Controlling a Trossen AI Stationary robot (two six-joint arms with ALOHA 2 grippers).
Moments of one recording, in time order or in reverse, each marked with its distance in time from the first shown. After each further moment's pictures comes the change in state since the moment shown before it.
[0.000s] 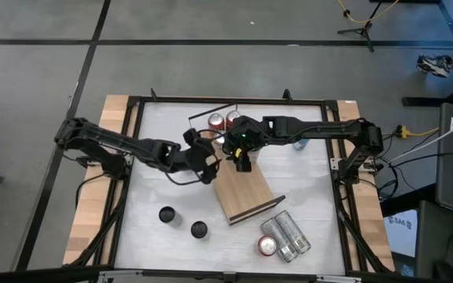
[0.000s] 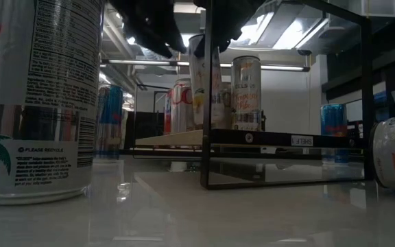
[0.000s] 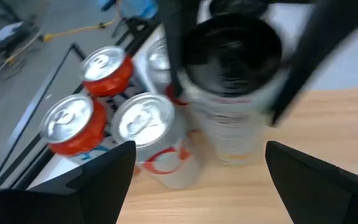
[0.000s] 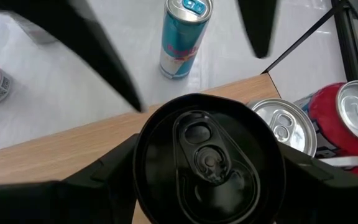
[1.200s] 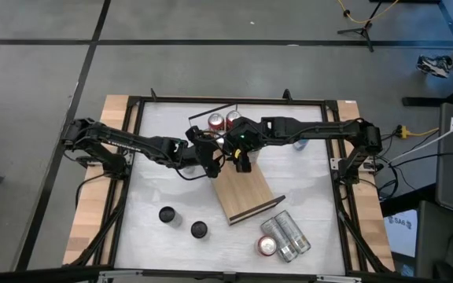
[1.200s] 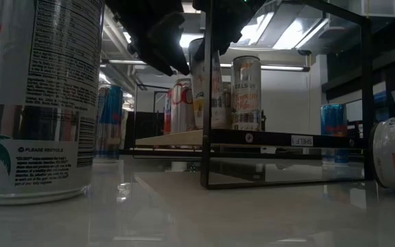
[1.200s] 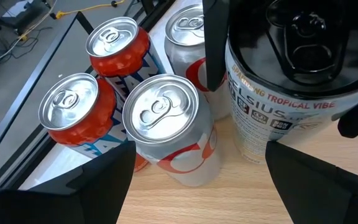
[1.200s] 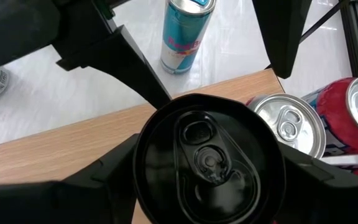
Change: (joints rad) left arm 0.070 0.069 0.000 0.000 0.014 -0.026; right arm 0.002 0.011 0.000 -0.007 -0.001 -0.003
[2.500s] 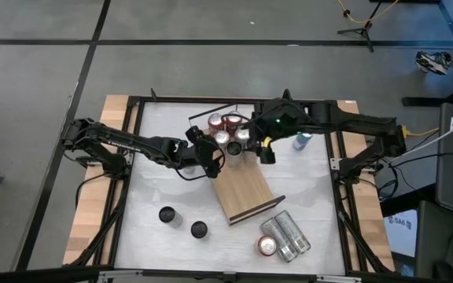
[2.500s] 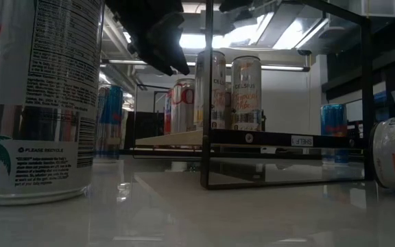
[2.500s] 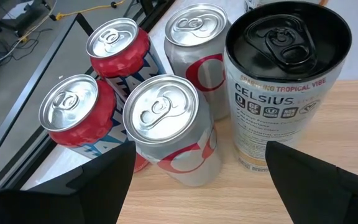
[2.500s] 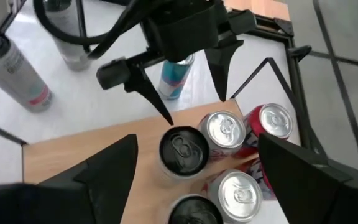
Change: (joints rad) left arm -0.003 -0.001 0.000 -0.001 0.000 0.008; right arm 0.001 -0.223 0.126 -0.213 -0.002 -0.047
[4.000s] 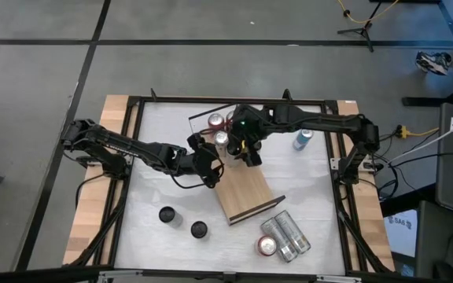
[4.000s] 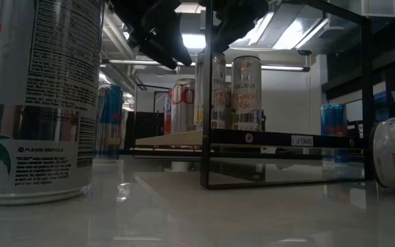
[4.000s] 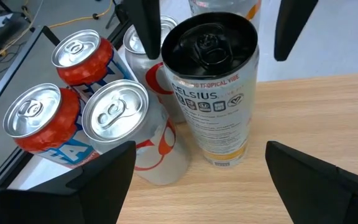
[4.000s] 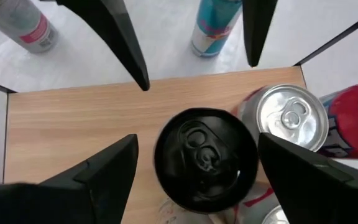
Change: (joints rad) left arm -0.078 0.000 0.000 0.026 0.004 -0.003; right arm -0.074 0.242 -0.002 -0.009 -0.192 -0.165
